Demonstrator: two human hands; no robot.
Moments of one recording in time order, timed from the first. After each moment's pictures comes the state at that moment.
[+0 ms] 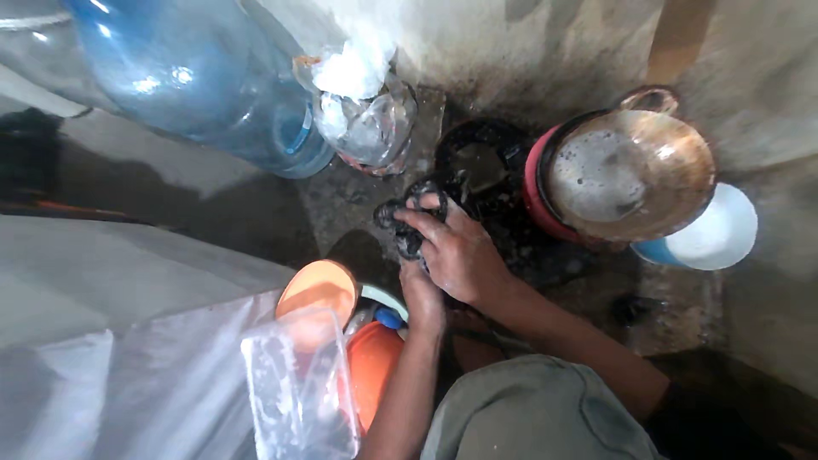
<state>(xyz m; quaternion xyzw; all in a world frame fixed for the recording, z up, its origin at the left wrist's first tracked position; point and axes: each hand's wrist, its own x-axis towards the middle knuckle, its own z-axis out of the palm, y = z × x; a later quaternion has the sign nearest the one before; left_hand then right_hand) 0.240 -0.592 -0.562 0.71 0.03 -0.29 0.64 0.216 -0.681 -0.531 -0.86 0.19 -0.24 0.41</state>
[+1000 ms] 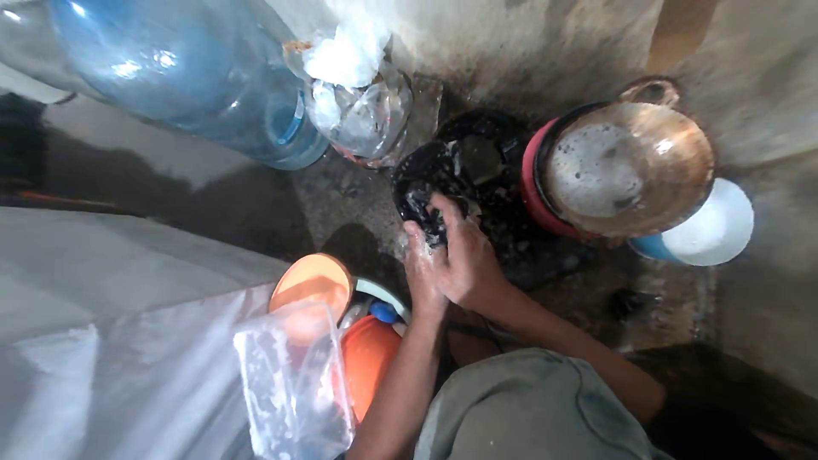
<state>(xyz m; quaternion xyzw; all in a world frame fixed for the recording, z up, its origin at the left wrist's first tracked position) 0.244 -0.609 -0.565 0.75 -0.06 -0.28 0.60 0.195 -0.672 -0.591 -0.82 0.26 -0.26 0.44</state>
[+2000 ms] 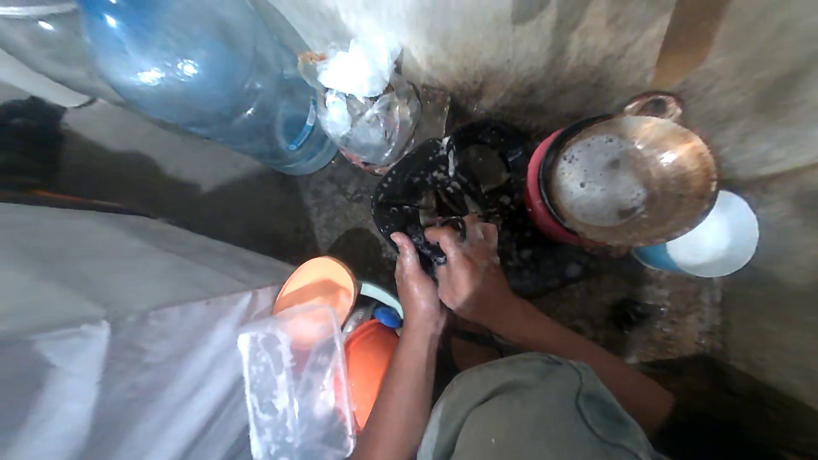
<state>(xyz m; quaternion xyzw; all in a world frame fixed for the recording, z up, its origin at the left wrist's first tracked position) 0.248 -0.597 -0.555 0.57 0.02 -0.32 0.76 0.191 -0.665 -0.560 -0.89 0.21 -0.25 0.32</state>
